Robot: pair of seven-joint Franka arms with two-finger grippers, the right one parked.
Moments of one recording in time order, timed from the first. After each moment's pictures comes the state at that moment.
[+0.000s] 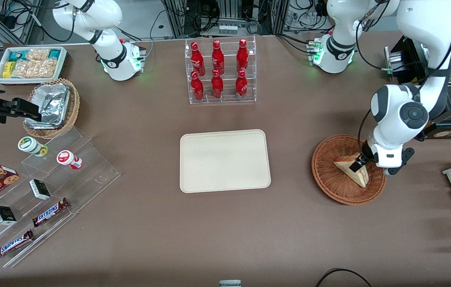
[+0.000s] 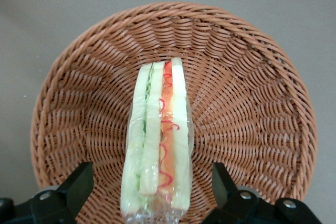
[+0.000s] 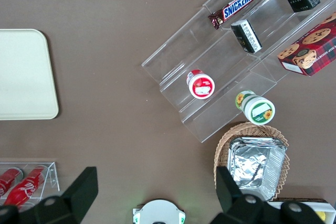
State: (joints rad) arm -0.01 0.23 -0.05 -2.23 0.07 2.50 -0.85
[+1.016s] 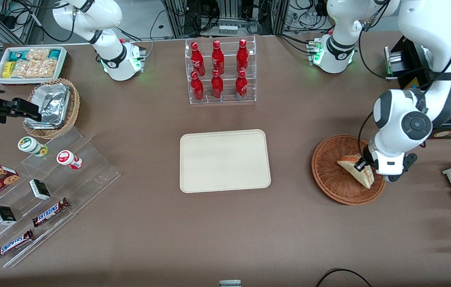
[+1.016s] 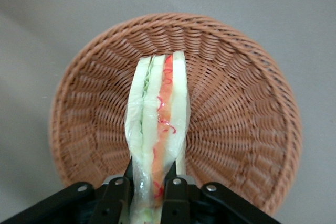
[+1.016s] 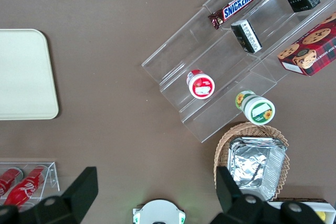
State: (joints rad) arm -0.04 0.25 -0.06 -2.00 0.11 2.18 -0.85
